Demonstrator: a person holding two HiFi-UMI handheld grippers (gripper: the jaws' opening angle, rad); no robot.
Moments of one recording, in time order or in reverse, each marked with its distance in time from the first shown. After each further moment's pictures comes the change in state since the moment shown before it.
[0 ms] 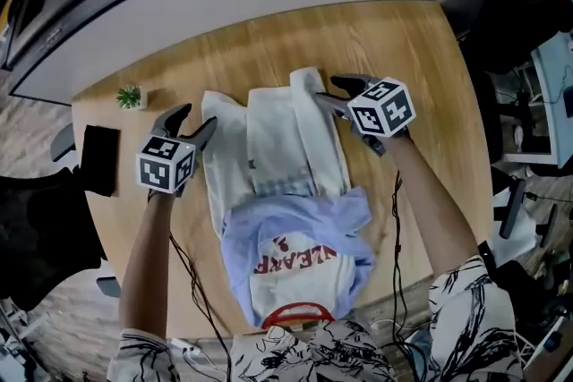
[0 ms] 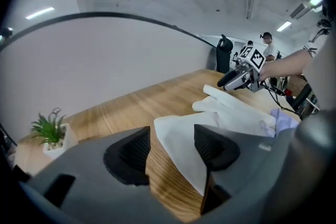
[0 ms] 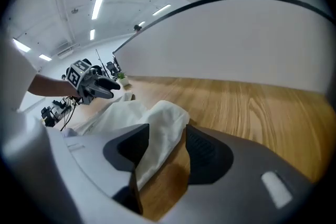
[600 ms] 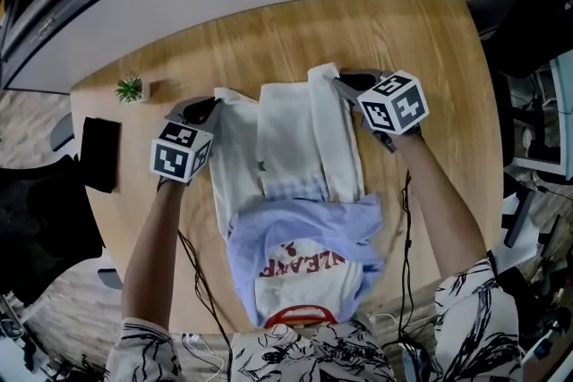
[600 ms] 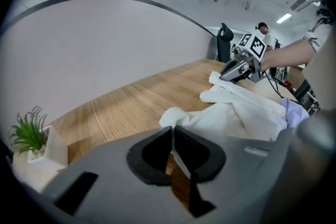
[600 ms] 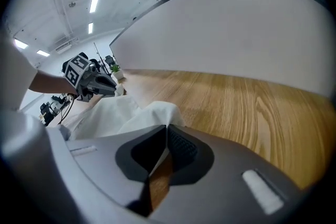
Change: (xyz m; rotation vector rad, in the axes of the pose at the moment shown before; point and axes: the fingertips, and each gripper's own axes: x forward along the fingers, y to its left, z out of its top) left arm 0.044 0.009 -0.012 0.039 0.083 -0.016; right arm 0.031 -0.017 -0.004 -0.012 0.079 -0.012
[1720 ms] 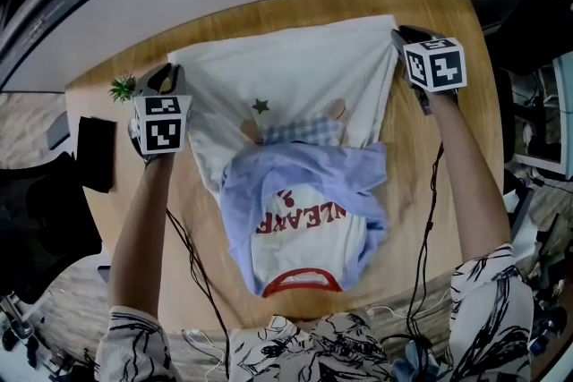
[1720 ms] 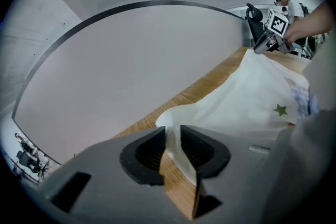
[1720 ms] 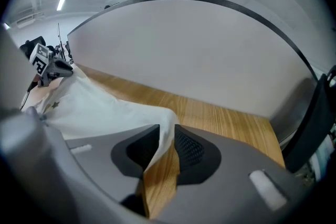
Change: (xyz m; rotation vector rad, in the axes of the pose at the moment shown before) left arm -0.032 0.104 0.023 0.031 0.024 0.441; right arm -0.069 -0.145 0.026 0.018 0.007 -0.459
